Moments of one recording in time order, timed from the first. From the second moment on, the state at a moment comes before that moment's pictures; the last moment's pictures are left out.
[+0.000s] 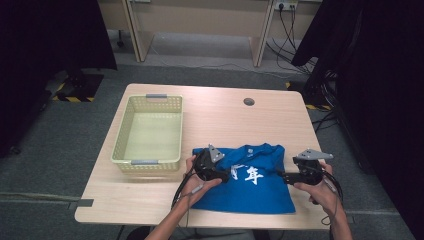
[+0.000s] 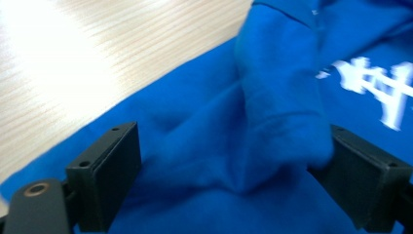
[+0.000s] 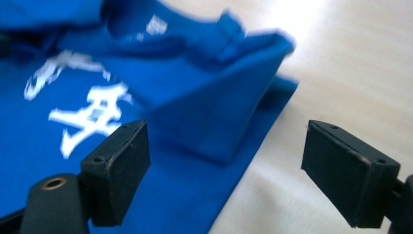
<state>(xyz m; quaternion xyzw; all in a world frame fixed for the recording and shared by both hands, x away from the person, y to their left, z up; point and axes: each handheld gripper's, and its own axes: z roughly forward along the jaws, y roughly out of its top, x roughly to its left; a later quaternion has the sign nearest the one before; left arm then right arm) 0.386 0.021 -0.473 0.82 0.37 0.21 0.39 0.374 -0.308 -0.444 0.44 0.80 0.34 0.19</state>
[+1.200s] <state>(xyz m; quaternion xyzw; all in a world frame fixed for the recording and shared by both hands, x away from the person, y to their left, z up) 0.331 0.041 -0.482 0.83 0.38 0.16 0.38 0.324 -0.282 -0.465 0.43 0.83 0.32 0.18</state>
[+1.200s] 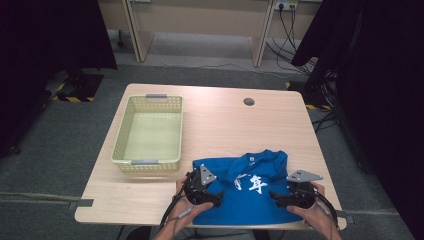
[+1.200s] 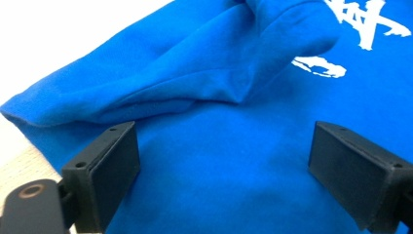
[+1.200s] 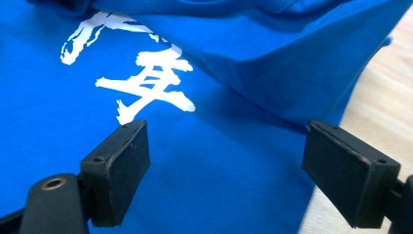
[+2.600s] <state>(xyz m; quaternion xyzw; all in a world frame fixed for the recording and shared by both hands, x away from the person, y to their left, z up) 0.436 0.006 -0.444 0.81 0.36 0.34 0.31 0.316 -0.276 -0.475 0.43 0.82 0.33 0.17</state>
